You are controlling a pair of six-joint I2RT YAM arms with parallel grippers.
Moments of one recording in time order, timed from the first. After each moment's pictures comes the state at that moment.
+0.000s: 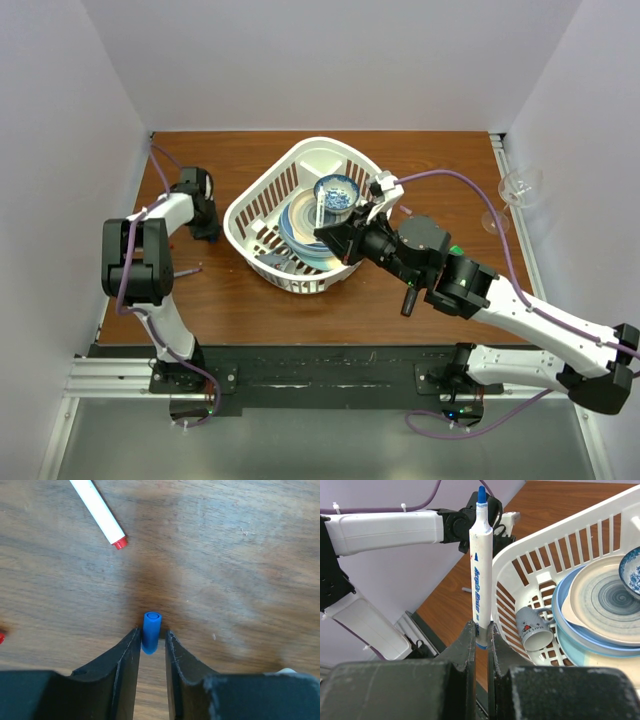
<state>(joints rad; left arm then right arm) 0.03 1.83 1.16 -0.49 -0.07 -0.22 1.06 1.03 1.09 -0.15 0.22 0.51</state>
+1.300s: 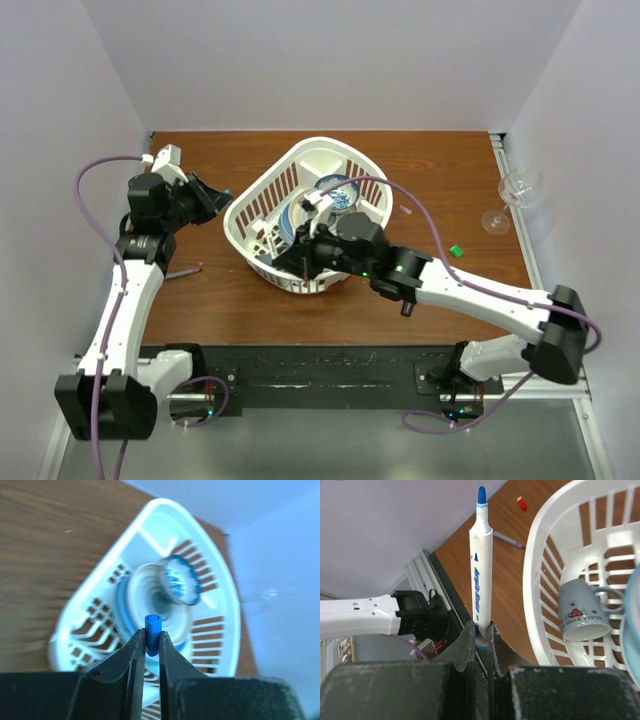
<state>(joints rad) 0.02 1.03 0.94 -0.28 0.40 -0.58 1.06 1.32 1.08 -0.01 -0.11 0.50</state>
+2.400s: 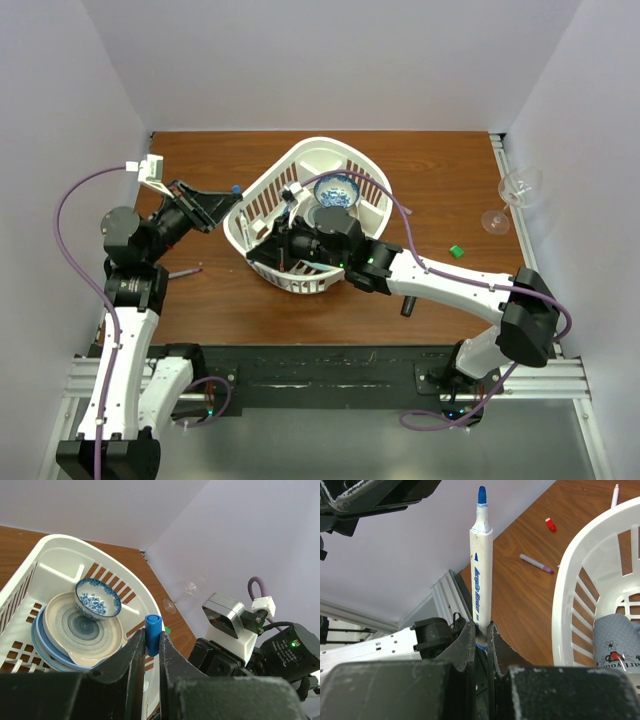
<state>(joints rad) 0.01 0.75 0.82 0.05 0.69 -0.80 1.06 1.50 1.16 0.19 -0.17 0.60</state>
